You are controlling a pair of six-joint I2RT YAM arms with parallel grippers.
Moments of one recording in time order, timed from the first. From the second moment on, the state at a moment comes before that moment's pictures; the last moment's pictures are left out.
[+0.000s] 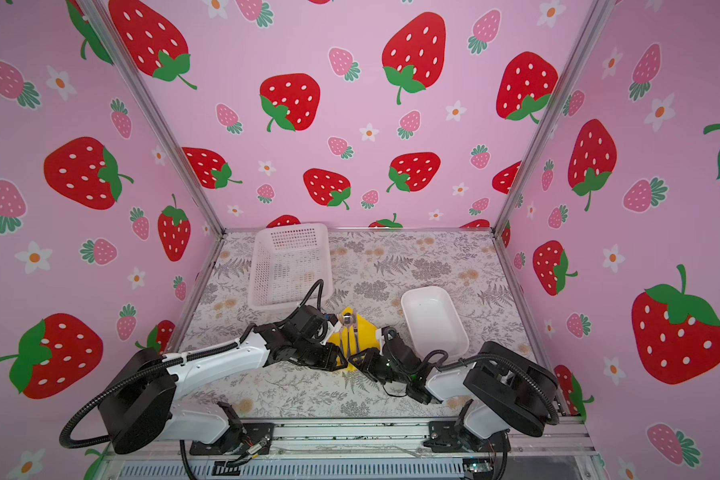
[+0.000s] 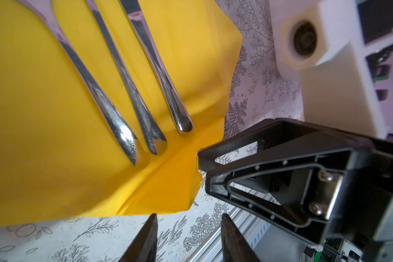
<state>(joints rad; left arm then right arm) -0.77 1.40 0.73 -0.39 0.45 -0.58 1.04 1.47 0.27 0.72 -0.22 1.37</state>
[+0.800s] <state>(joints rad) -0.78 1.51 0.79 -0.36 0.43 -0.49 1.03 1.45 0.27 0.69 -0.21 1.37</state>
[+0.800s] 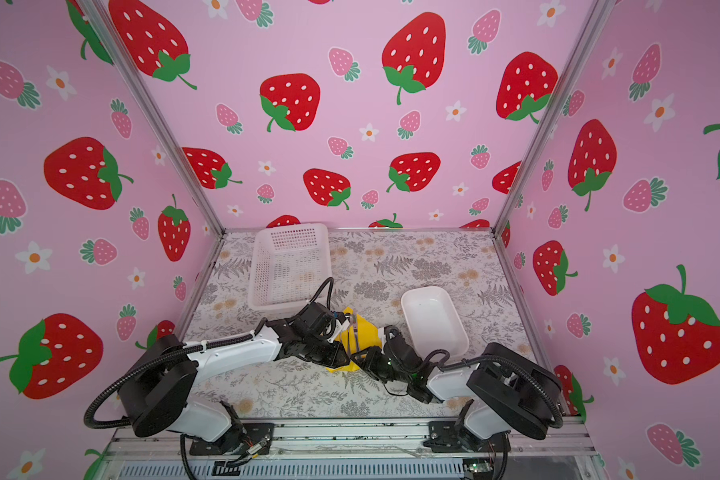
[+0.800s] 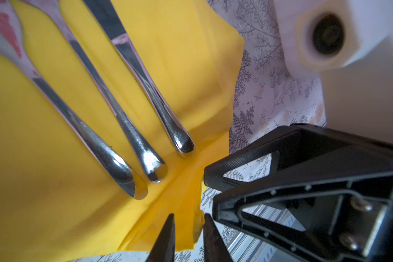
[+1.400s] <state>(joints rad) -0.78 1.51 0.80 -0.36 0.40 -0.48 1.03 1.20 0.28 0.38 -0.14 1.19</state>
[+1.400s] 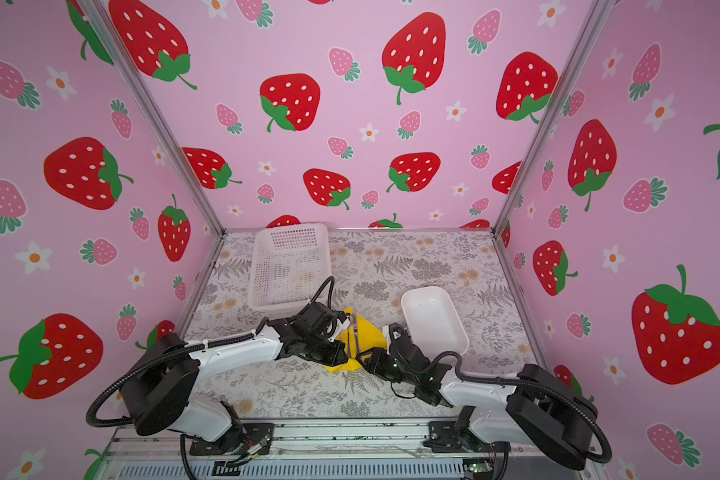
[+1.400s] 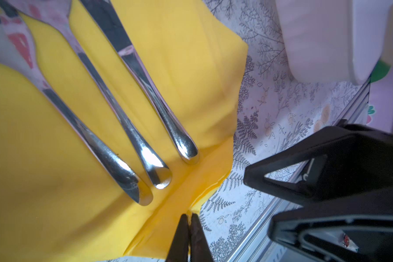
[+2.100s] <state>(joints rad) -0.78 1.51 0.81 -0.36 0.38 -0.48 1.02 1.17 0.32 0.18 -0.18 1.00</state>
